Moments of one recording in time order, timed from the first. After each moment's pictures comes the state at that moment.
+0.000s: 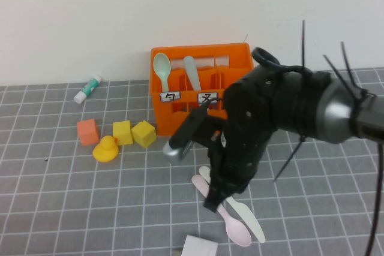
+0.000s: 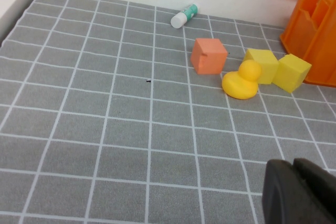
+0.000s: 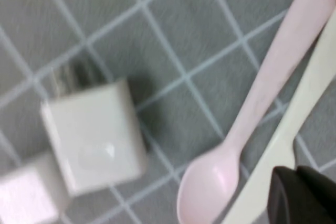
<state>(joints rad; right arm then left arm) 0.76 1.98 -1.51 0.01 1.01 -0.29 -0.02 -0.01 0.02 -0.08 0.37 -0.19</state>
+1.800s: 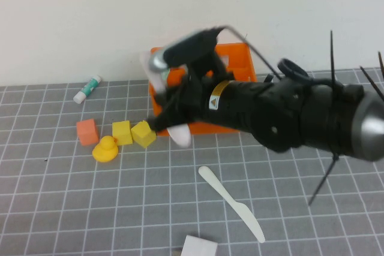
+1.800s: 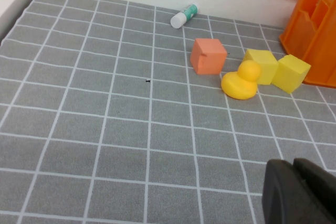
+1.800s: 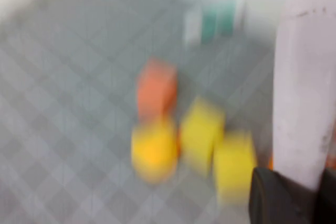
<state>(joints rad) 0.77 1.88 -1.34 0.09 0.03 -0.04 -0.02 -0.01 0.02 -0.08 0.37 -0.20</state>
